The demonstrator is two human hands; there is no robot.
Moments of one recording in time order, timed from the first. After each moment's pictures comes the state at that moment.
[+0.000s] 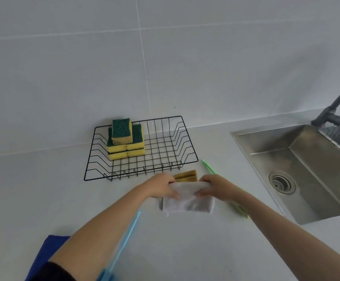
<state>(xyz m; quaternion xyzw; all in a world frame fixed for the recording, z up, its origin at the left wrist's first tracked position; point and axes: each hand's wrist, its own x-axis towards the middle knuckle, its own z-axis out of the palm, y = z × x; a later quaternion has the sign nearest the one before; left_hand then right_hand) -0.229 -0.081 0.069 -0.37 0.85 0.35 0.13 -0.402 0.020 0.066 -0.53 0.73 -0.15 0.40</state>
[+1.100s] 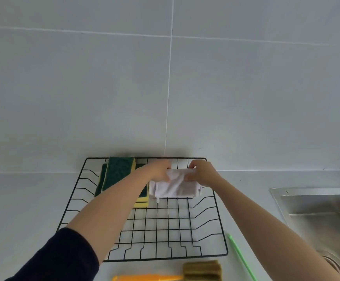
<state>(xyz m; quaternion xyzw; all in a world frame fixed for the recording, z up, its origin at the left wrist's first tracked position) -0.300 -0.337 0.042 -0.43 0.85 0.27 0.15 -0.444 -0.271 0.049 -0.53 0.77 -0.12 0.34</state>
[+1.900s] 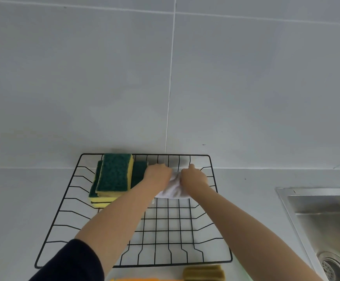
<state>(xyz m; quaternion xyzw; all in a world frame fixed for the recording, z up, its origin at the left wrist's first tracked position) -0.308 -0.323 0.005 -0.45 0.87 0.03 0.19 -0.408 -0.286 0.007 -0.58 0.78 0.12 0.22</state>
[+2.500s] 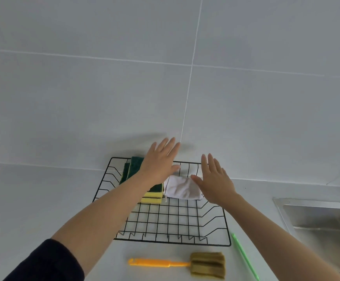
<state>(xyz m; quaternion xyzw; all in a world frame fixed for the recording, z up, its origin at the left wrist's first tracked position) -0.246 -0.285 0.111 -0.44 0.90 -0.02 0.02 -0.406 -0.207 0.099 -0.66 0.74 0.01 0.13</state>
